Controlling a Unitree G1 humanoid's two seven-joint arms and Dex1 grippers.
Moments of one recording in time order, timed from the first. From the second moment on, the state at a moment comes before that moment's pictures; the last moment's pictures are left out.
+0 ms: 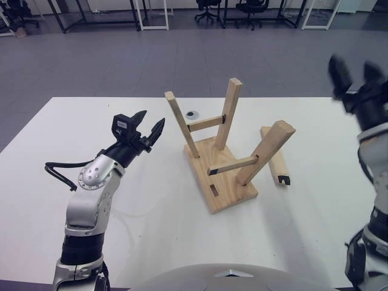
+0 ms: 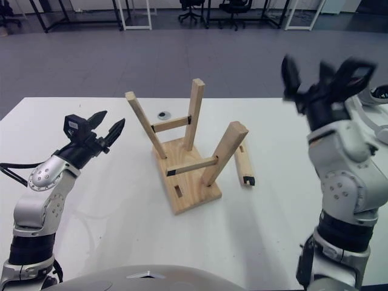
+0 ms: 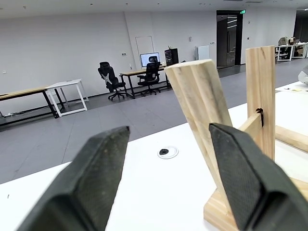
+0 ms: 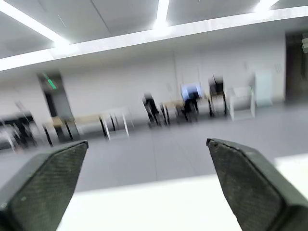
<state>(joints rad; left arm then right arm) -0.10 0.37 0.10 -0.39 -0.34 0.34 -0.38 -0.20 -0.57 -0.37 -0.40 0.83 0.63 -0.11</state>
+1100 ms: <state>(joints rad) -0.38 0.32 0.18 -0.42 -0.56 0.49 -0.34 -0.26 -0.48 -0.26 -0.22 0.28 0.33 0.07</state>
